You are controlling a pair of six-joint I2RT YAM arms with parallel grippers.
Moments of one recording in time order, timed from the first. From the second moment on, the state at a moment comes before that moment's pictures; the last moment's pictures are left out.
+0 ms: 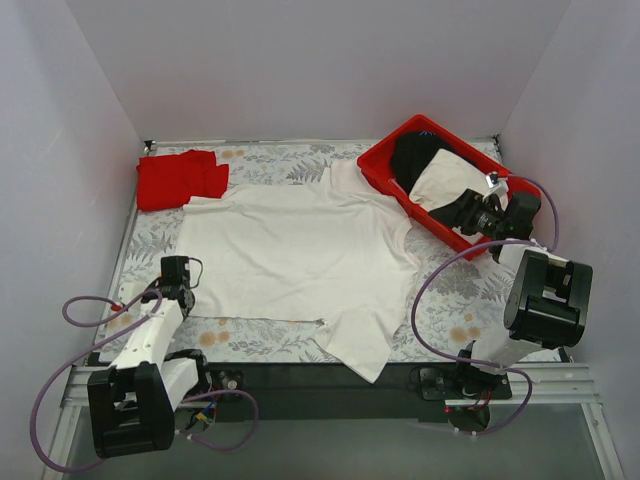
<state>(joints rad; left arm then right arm) 0.12 0.99 0.40 -0.57 -0.60 -1.35 -0.28 1.57 0.74 0.37 -0.93 0.40</state>
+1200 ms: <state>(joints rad) 0.12 0.85 0.35 -0.13 -0.54 -1.05 0.54 0.90 0.57 -0.08 -0.35 0.34</state>
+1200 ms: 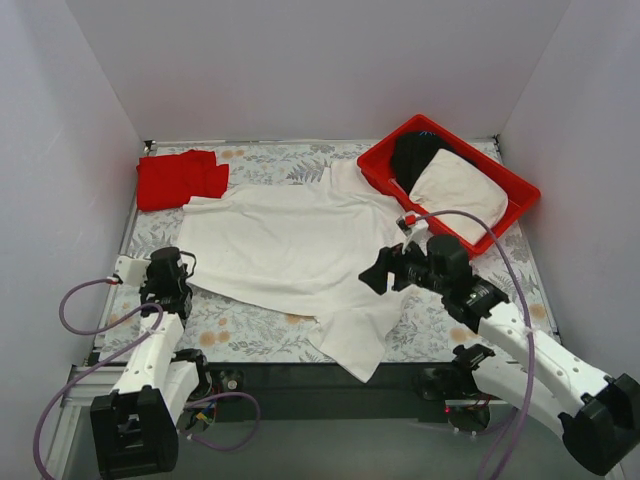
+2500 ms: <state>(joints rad) 0.09 0.99 0.35 0.02 -0.51 -0.85 1.59 1.26 0.60 -0.56 0.26 0.99</state>
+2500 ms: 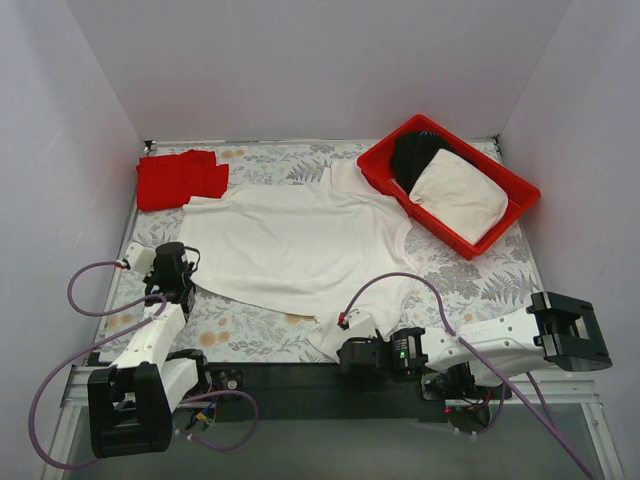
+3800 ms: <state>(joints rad) 0.09 0.83 0.35 0.00 -0.44 -0.85 1.55 1.05 0.93 -0.88 0.54 0.79</state>
